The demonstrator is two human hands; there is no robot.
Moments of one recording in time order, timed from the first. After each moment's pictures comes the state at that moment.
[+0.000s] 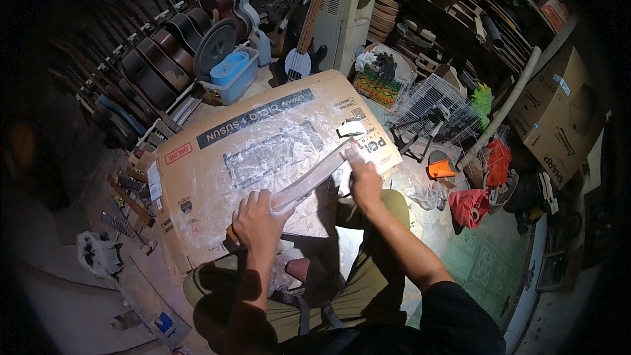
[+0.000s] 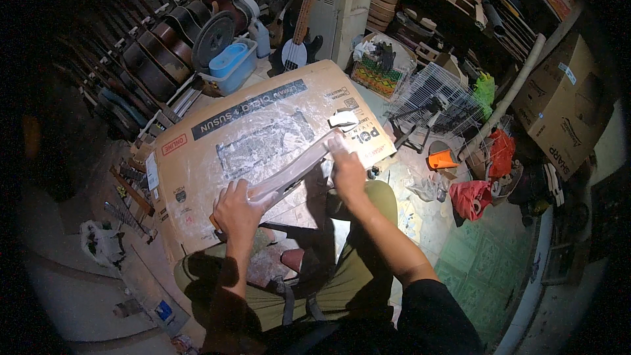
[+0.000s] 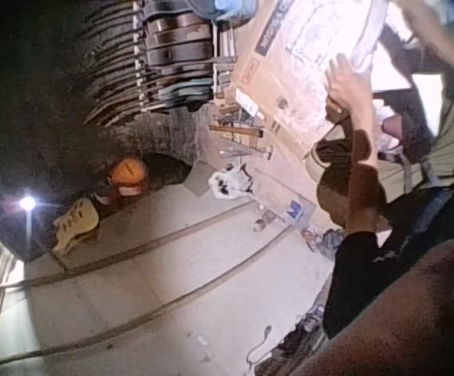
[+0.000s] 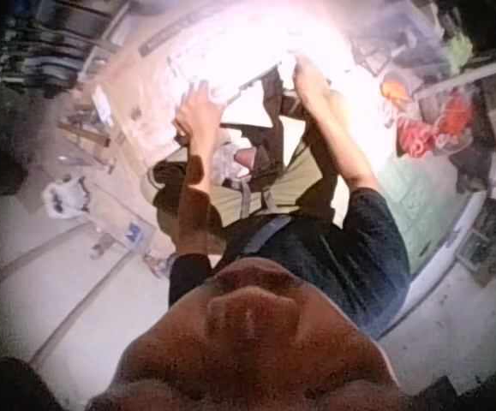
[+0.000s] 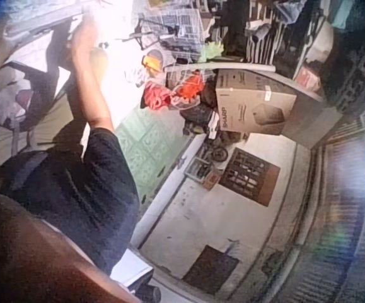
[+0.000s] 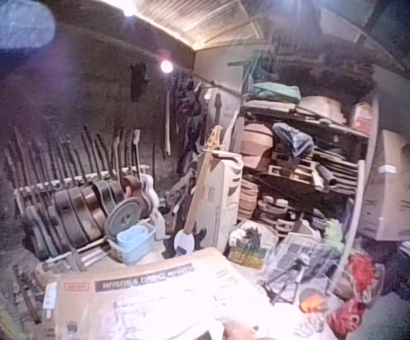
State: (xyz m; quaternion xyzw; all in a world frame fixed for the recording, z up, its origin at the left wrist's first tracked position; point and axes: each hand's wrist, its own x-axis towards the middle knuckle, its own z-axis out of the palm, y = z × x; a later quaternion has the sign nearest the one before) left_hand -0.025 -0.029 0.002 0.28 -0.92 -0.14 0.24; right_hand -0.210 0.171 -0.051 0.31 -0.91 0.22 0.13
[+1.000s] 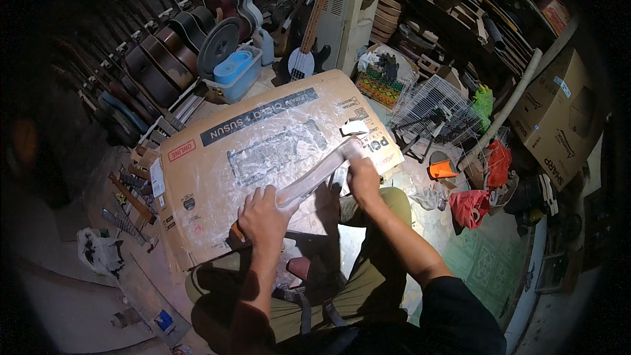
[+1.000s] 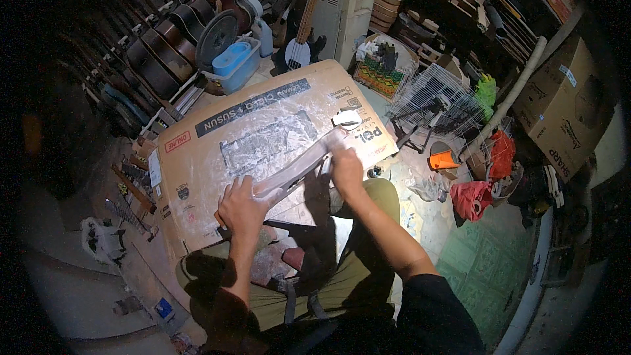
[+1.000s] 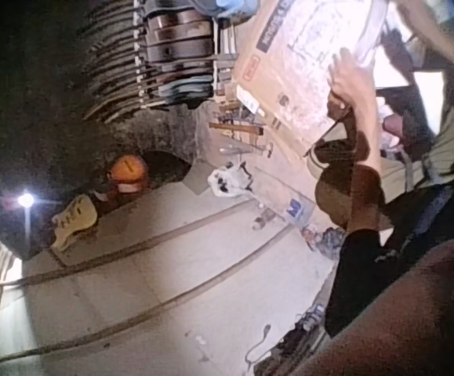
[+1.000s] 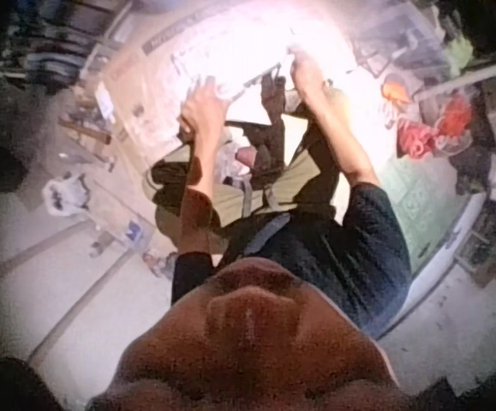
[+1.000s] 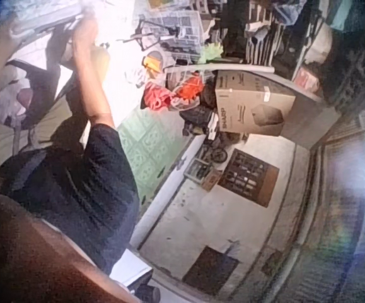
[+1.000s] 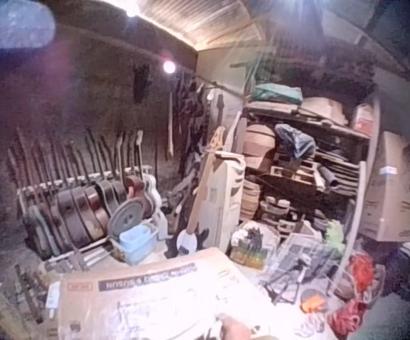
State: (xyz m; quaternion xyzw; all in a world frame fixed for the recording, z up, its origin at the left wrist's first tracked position) left_hand -0.025 -0.029 0.008 0.28 -0.92 -0.13 0.26; right_hand -0.214 0.154 -0.045 0.34 -0.90 0.25 0.12
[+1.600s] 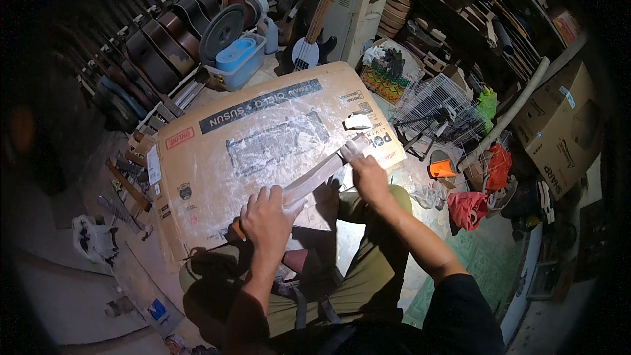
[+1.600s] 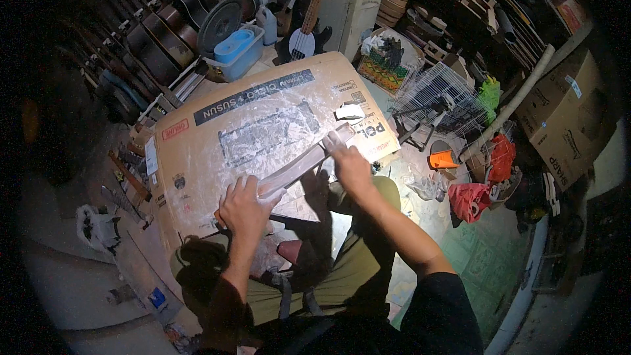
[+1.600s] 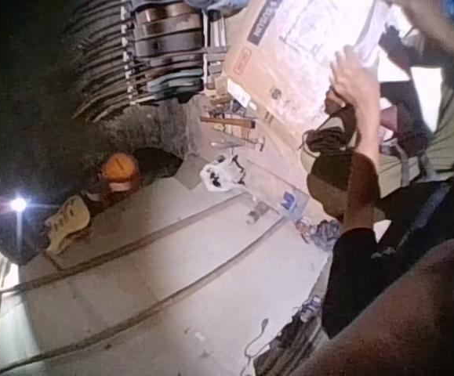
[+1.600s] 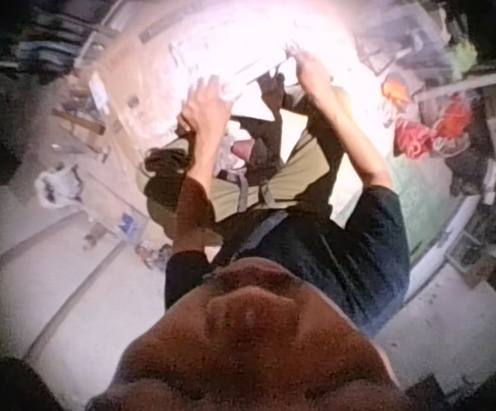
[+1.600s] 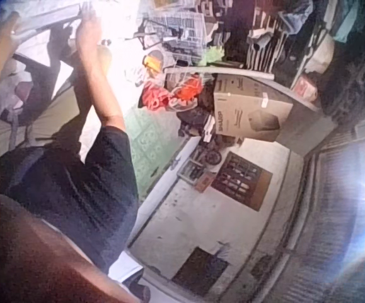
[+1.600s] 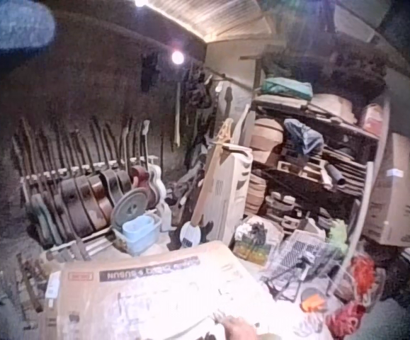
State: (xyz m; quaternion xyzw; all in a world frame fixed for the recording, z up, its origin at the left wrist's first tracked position) left_hand -0.015 -0.019 0.006 0.28 -0.92 -0.13 0.23; right_hand -0.216 0.161 -0.035 0.41 -0.89 0.17 0.08
